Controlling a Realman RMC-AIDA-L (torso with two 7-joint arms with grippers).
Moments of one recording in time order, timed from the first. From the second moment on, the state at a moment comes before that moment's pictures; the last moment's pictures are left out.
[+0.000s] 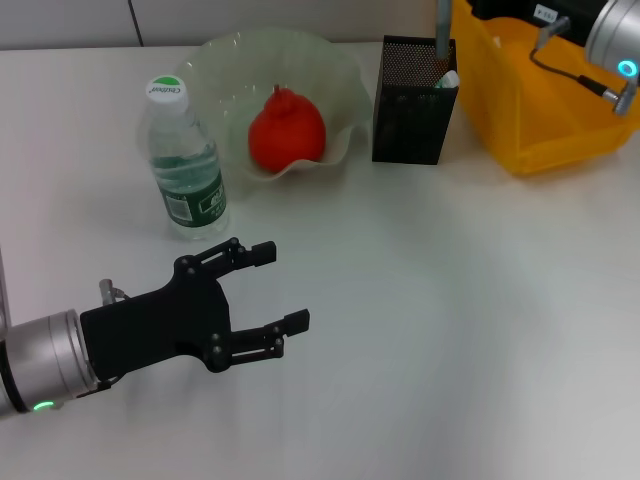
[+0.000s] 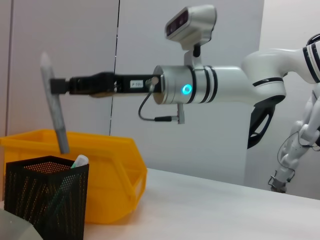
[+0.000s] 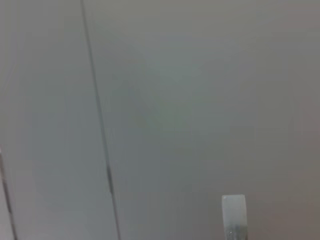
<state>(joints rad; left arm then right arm) -0.38 -2.06 1.01 0.30 1.56 1.58 -0.79 0.74 2.08 -0.76 -0.50 -1.53 -0.99 1.25</state>
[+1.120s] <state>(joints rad) -0.37 -2.06 1.00 0.30 1.55 1.60 -0.80 0.74 2.08 -0.74 -0.42 -1.44 -1.00 1.16</state>
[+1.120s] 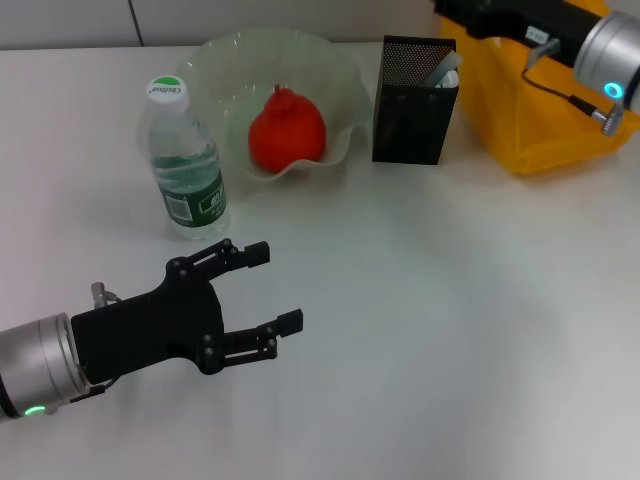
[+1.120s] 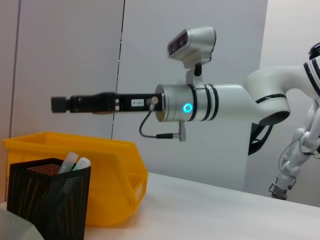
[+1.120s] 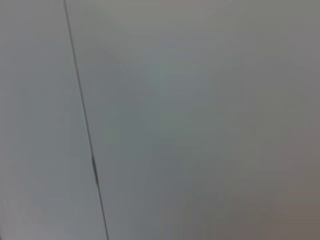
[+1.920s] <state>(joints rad) -0.47 -2.06 1.02 0.31 1.67 1.71 -1.00 0.40 2.01 -0.79 -0.51 -1.85 -1.79 1.18</state>
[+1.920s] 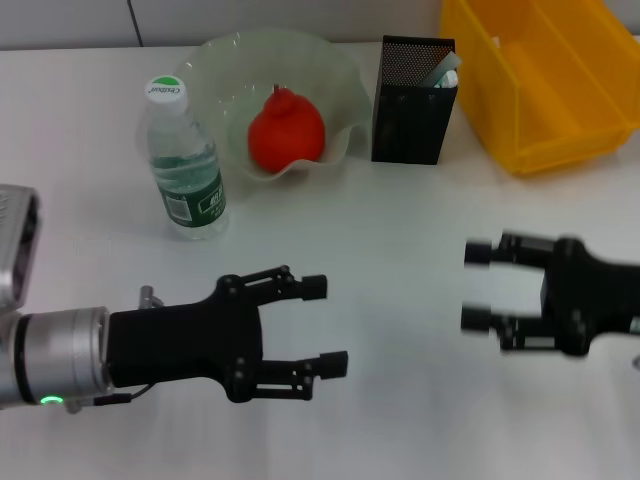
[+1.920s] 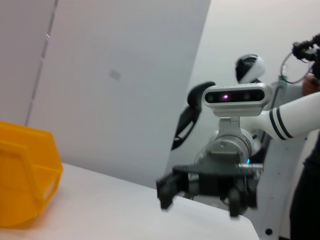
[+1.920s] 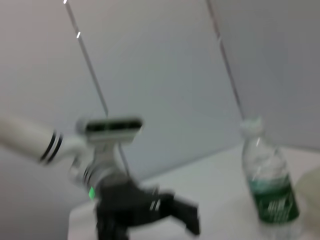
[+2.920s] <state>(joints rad) -0.45 -2.06 1.04 0.34 1.73 1.69 -0.98 0.41 2.03 -0.78 -0.42 -1.93 -1.77 1.00</state>
